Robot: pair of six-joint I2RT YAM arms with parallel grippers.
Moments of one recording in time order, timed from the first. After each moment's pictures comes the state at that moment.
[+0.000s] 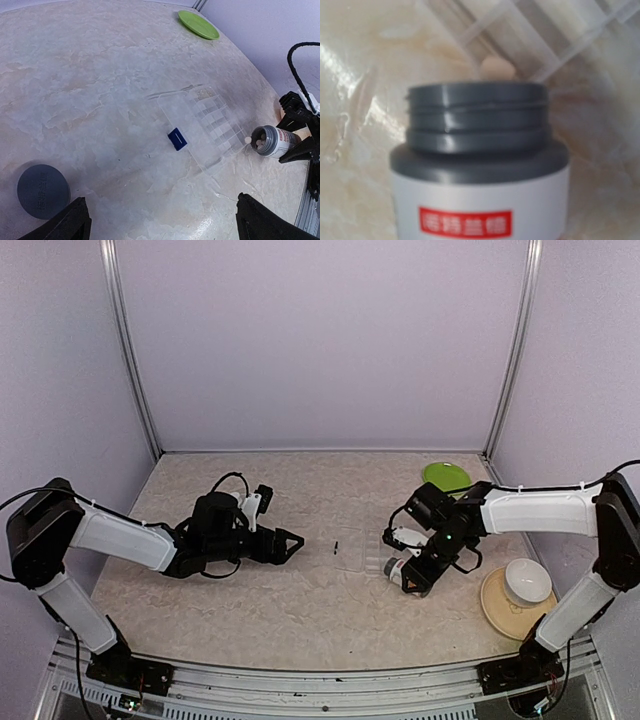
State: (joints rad) left arm -0.74 1.61 0.66 0.49 0.16 -0.39; right arm 0.72 1.56 0.96 -0.71 -0.09 -0.06
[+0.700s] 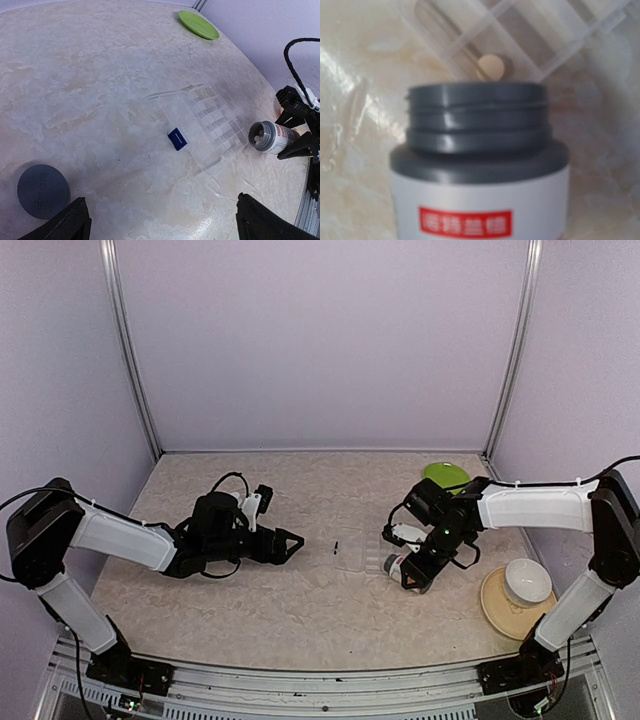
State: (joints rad) left arm -0.74 1.61 0.66 0.49 0.16 -0.39; right arm 0.70 1.58 0.99 -0.73 -0.09 -0.06
